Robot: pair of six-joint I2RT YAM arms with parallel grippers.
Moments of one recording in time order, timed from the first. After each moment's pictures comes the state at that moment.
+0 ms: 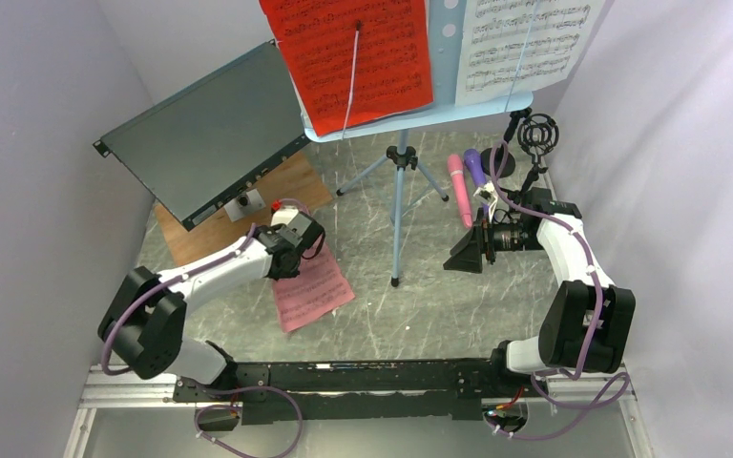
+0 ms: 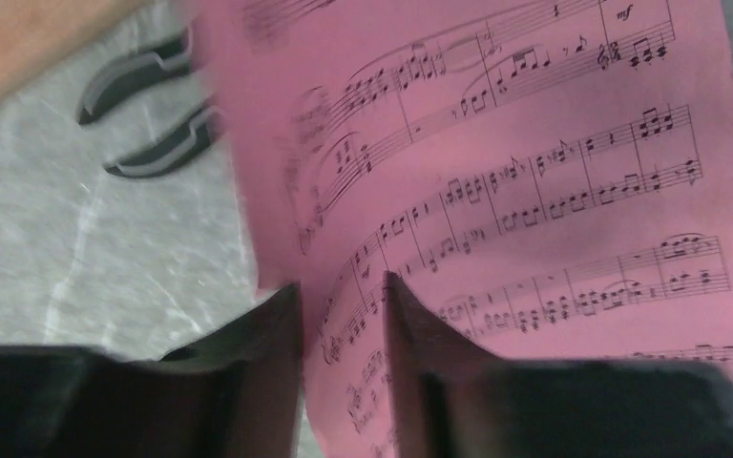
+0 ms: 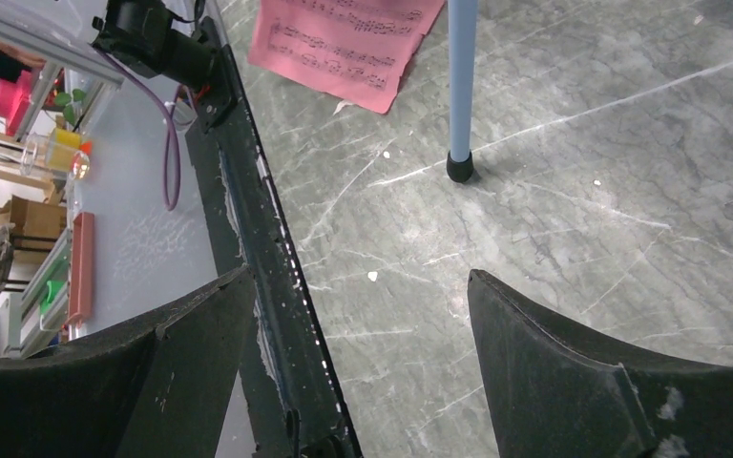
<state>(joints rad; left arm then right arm) -0.66 1.41 0.88 -0.72 -0.55 -0.65 -0.16 1.39 1.00 -1.13 -1.20 -0.82</state>
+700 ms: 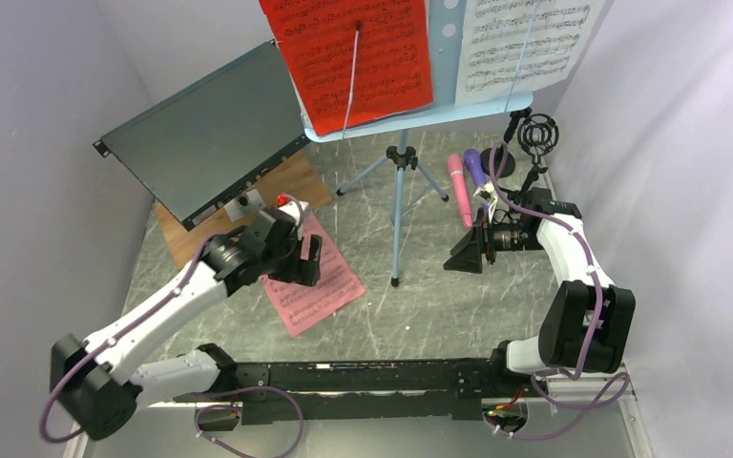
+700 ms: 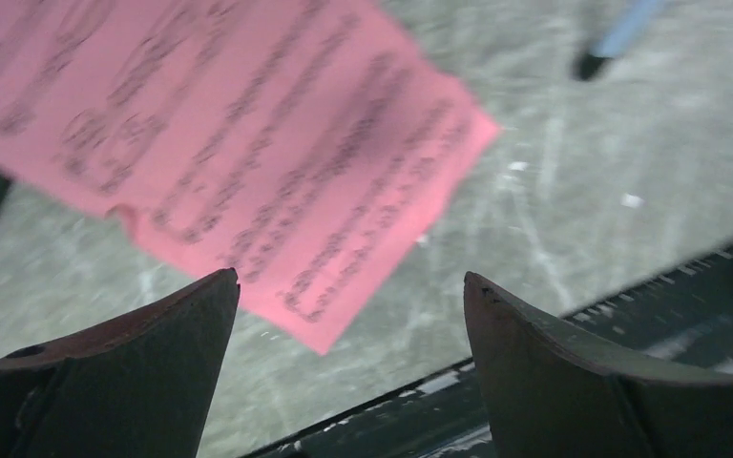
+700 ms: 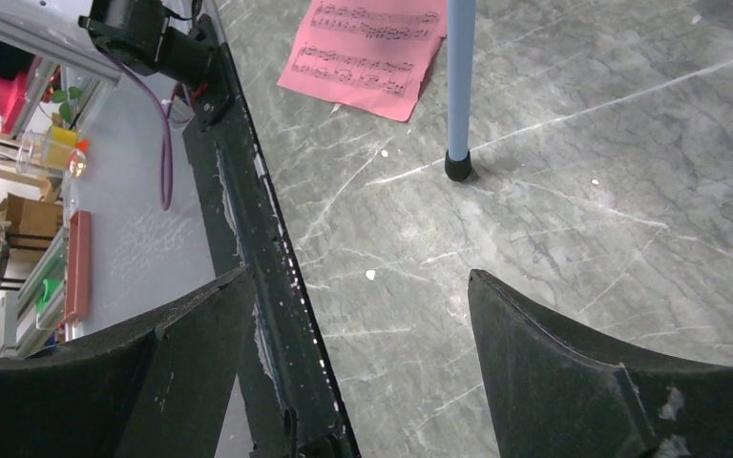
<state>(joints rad) -0.66 1.12 0.95 -0.78 -0.12 -0.42 -0.16 1.39 1.00 -1.13 -1.20 -0.83</state>
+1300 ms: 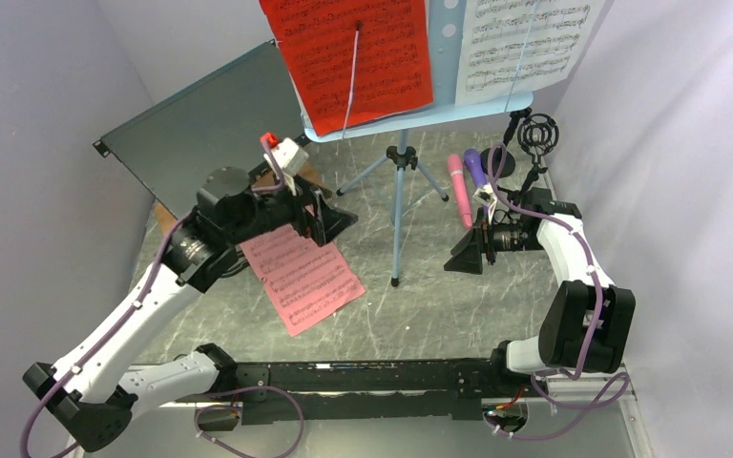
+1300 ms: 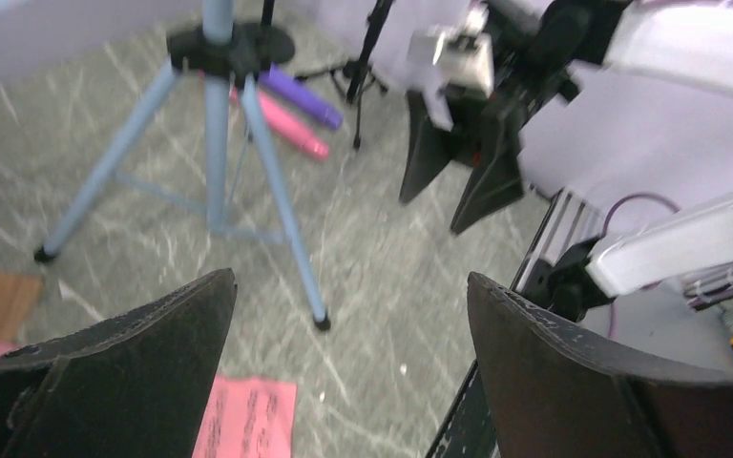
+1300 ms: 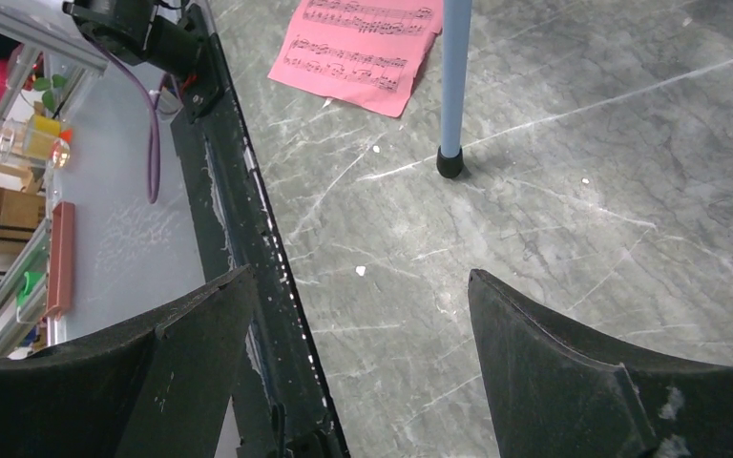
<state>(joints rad) -0.65 1.01 1.13 -0.29 0.34 -0.27 -0.16 1.39 1.00 -1.14 -1.19 -0.86</state>
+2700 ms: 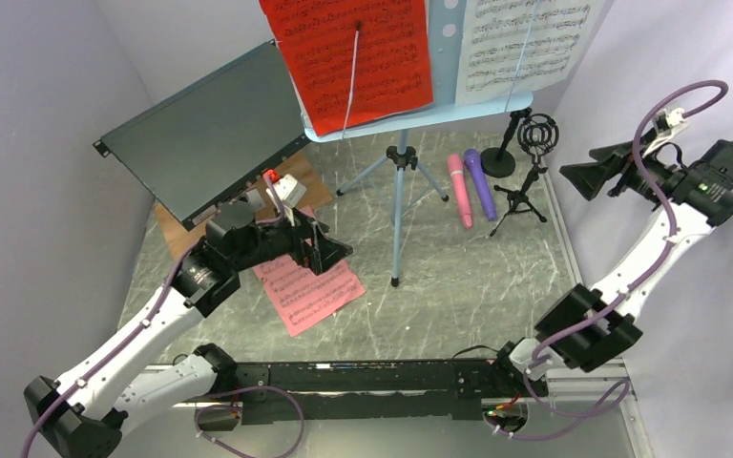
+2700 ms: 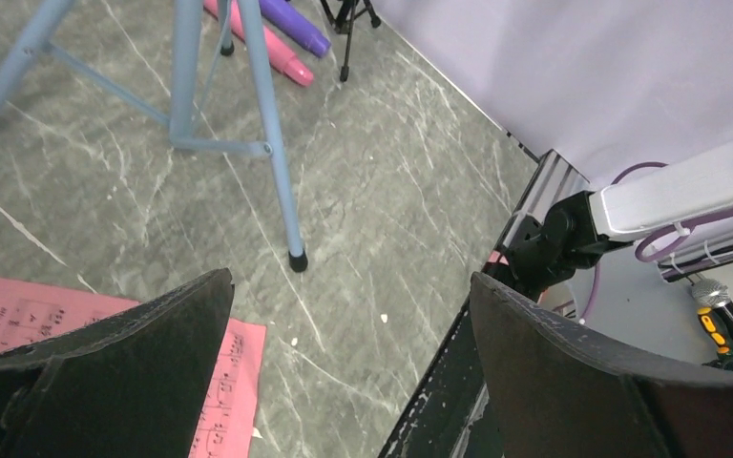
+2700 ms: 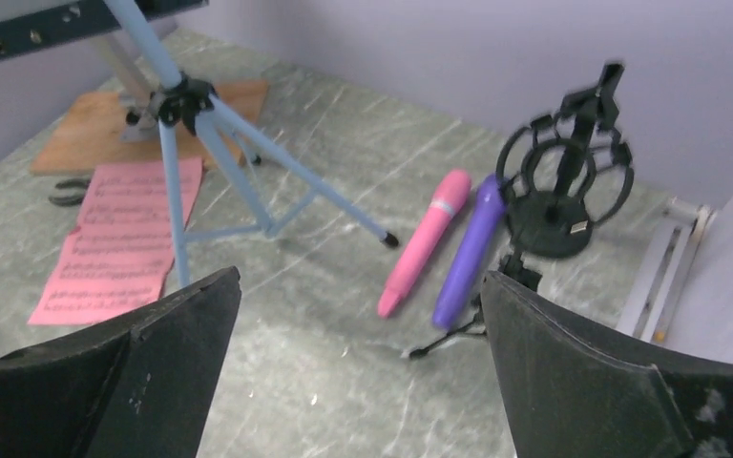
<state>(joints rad) -0.64 0.88 0.89 -0.18 0.37 -0.35 -0.83 1.48 1.76 -1.19 -1.40 -0.76</state>
